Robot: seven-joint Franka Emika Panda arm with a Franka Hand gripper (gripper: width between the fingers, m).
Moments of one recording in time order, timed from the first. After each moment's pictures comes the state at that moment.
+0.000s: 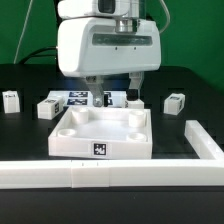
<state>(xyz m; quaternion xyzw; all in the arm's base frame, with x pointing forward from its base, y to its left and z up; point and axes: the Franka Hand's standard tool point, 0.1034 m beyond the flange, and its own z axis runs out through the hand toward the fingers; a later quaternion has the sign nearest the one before) 0.577 0.015 0.084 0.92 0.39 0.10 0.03</state>
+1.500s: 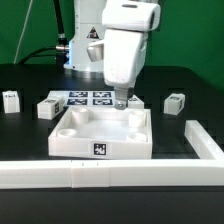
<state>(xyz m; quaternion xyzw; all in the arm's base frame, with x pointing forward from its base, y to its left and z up) 0.528 0.043 0.072 0.76 0.65 -0.01 0.06</state>
